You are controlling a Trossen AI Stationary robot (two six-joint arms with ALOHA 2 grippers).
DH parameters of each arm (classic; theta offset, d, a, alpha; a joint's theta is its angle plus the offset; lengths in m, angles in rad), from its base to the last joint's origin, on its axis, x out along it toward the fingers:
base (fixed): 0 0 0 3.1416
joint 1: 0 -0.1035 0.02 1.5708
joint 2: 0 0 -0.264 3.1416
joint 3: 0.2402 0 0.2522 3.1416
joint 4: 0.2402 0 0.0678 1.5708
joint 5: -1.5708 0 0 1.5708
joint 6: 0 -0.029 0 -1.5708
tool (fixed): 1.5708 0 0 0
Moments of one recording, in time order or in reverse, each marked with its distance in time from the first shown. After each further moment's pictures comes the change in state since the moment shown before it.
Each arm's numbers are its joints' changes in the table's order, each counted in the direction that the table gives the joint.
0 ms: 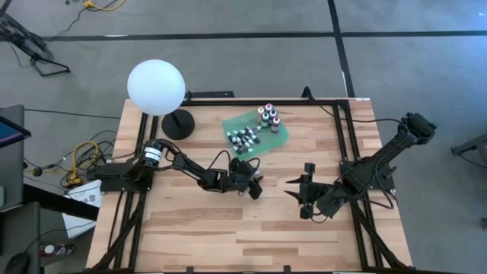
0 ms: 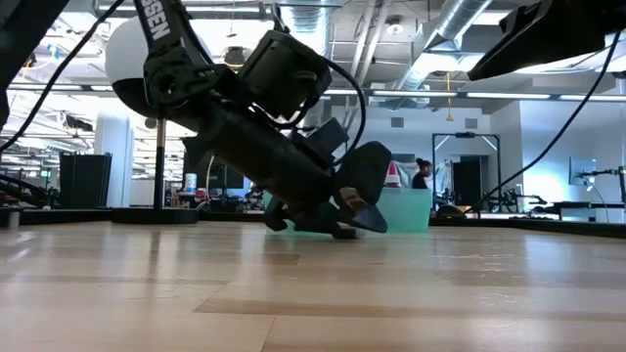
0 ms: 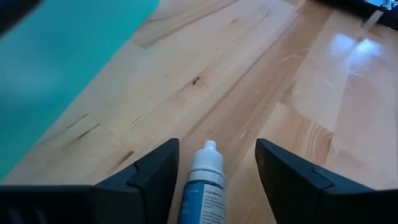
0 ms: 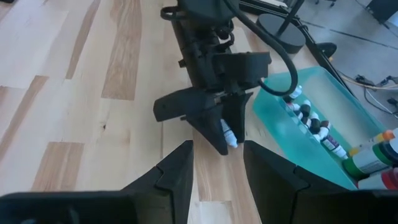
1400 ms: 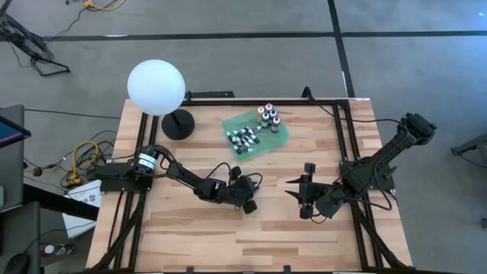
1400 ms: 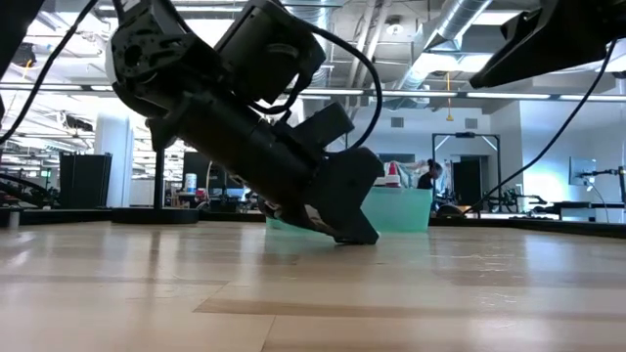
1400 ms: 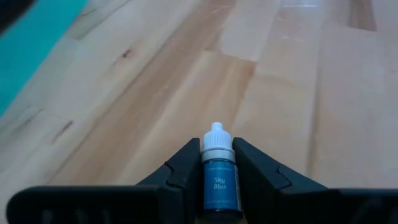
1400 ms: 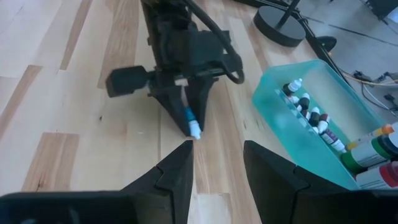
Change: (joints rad) left arm 0.140 -0.007 -0.002 0.141 -0.011 -0.150; right arm 0.000 0.010 -0.002 0.026 0.000 -0.017
